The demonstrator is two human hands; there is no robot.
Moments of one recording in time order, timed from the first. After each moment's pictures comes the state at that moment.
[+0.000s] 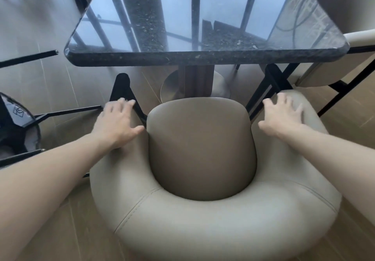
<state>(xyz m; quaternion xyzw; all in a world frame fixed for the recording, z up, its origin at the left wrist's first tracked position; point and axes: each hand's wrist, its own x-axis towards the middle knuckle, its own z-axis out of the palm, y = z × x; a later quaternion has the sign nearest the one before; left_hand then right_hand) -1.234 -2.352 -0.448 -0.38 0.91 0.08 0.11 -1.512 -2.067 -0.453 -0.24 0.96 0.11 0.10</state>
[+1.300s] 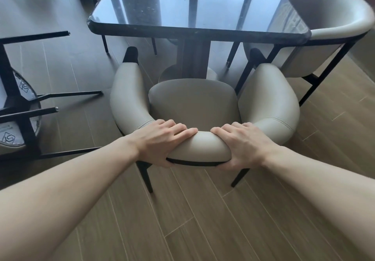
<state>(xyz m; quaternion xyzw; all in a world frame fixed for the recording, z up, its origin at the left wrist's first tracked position) -1.132 -2.177 -0.452 0.10 0.99 -0.04 0.06 -1.296 -1.959 -0.425 -0.59 0.79 0.12 0.10</state>
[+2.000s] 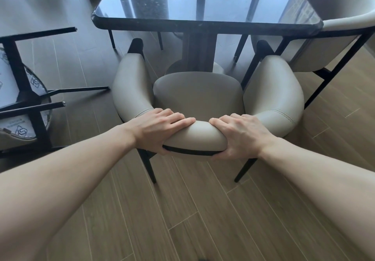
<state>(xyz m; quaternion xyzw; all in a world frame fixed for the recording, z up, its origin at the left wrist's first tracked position) -1.133 -2.192 -0.451 0.10 0.99 -0.05 0.04 -1.298 -1.972 -0.429 -0.60 0.79 0.10 0.07</state>
